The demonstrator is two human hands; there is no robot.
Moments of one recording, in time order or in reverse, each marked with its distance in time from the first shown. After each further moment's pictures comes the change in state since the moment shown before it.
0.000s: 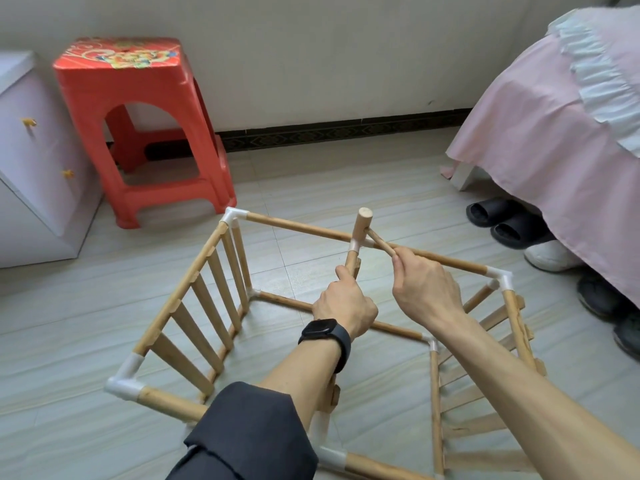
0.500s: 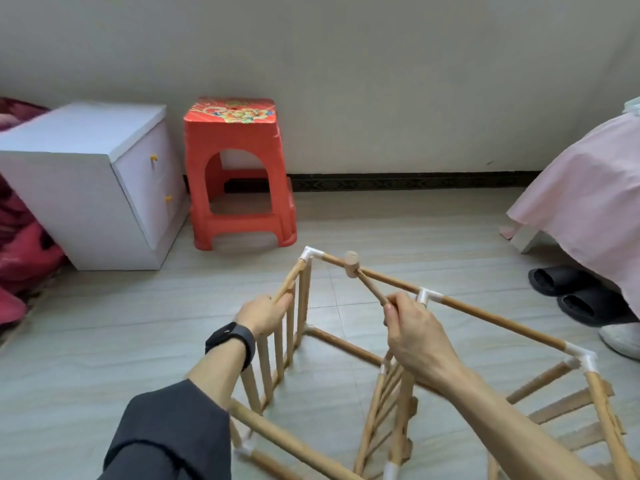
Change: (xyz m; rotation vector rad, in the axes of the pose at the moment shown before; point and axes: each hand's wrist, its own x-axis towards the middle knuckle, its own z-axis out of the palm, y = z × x) left_hand 0.017 -0.195 -0.144 -0.107 0.071 -0.323; right_hand -0.007 -0.115 0.014 0.248 -0.152 -0.191
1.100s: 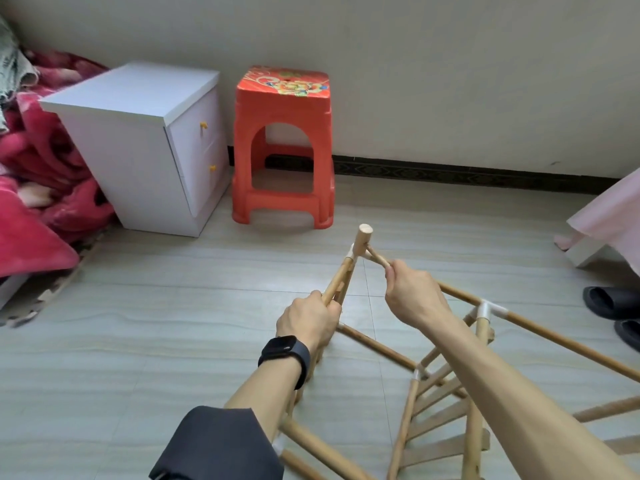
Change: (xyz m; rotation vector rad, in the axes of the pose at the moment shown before) left_hand -0.032 -0.001 0.031 -0.036 0.144 0.017; right_hand 0.072 -0.047 0.039 -0.195 -0.146 0.025
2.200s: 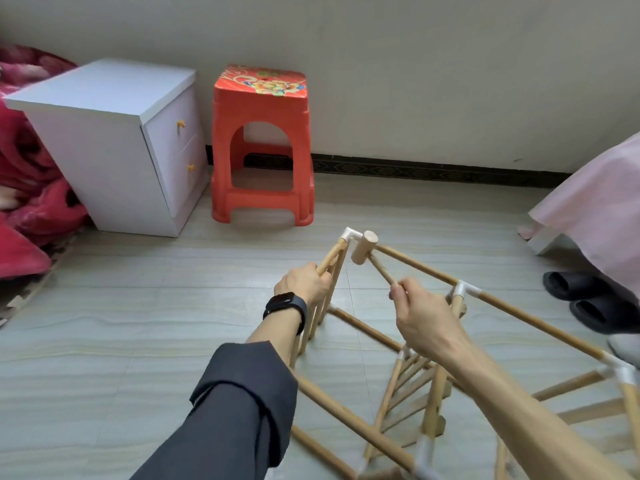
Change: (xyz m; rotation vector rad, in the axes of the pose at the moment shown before) left_hand 0.035 0.022 -0.004 0.021 -0.073 0.083; right_hand -0.083 0.022 -0.031 0.190 0.015 0.027
